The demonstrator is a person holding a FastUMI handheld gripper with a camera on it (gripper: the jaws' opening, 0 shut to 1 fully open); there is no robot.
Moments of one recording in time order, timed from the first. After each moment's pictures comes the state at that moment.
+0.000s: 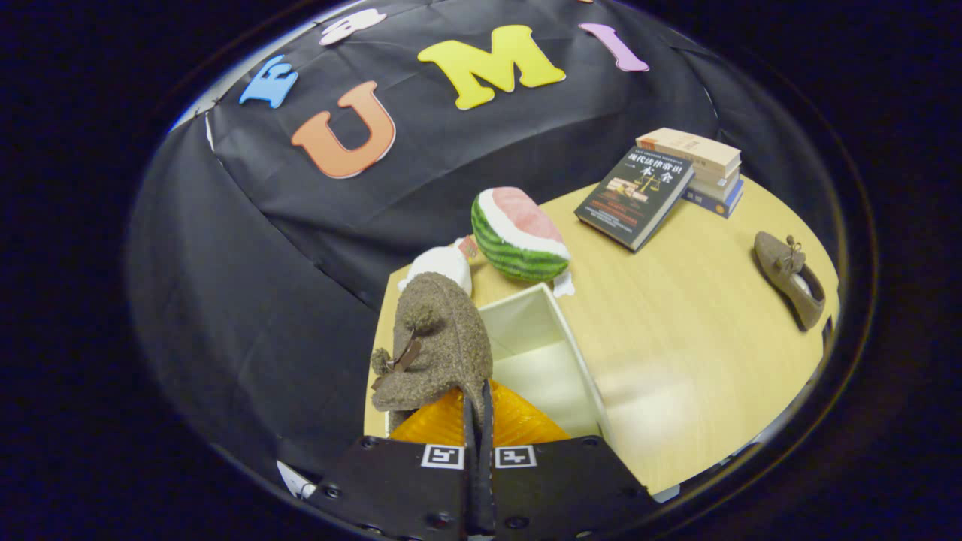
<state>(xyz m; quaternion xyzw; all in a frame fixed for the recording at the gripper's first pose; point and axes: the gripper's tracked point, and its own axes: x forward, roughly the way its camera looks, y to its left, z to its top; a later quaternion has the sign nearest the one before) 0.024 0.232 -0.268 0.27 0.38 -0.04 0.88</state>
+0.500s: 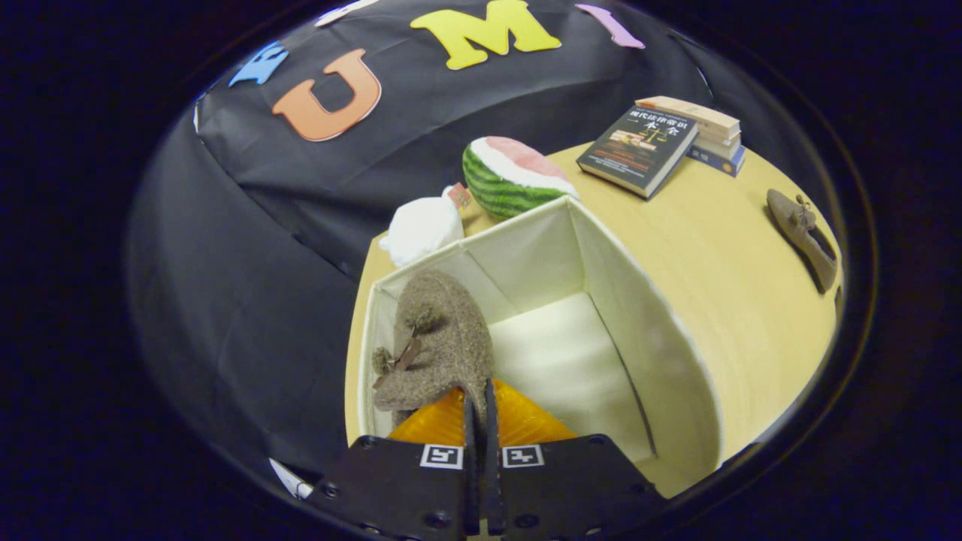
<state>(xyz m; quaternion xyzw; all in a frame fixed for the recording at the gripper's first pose) 0.030 0.274 -0.329 0.27 0.42 -0.05 0.86</state>
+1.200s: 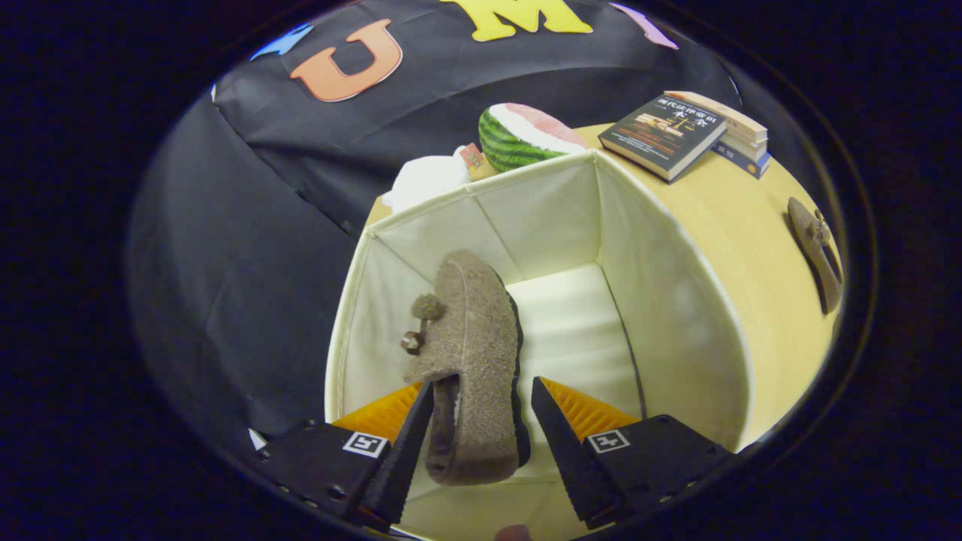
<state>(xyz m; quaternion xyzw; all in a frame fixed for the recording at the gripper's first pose) 0.018 0.274 -0.339 0.23 0.46 -0.01 0.86</state>
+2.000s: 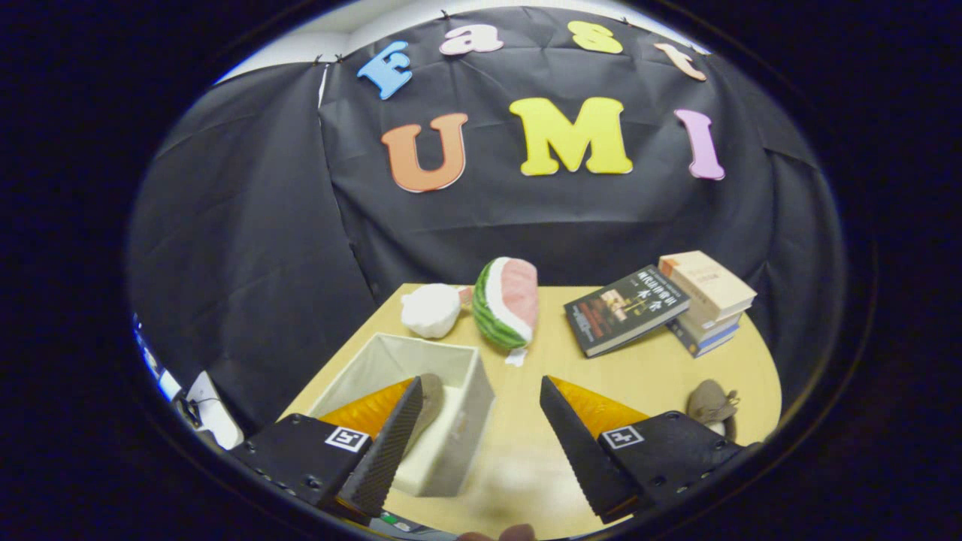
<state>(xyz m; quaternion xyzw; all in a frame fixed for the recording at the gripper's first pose) -0.027 0.058 -0.175 0.06 0.25 0.04 0.96</state>
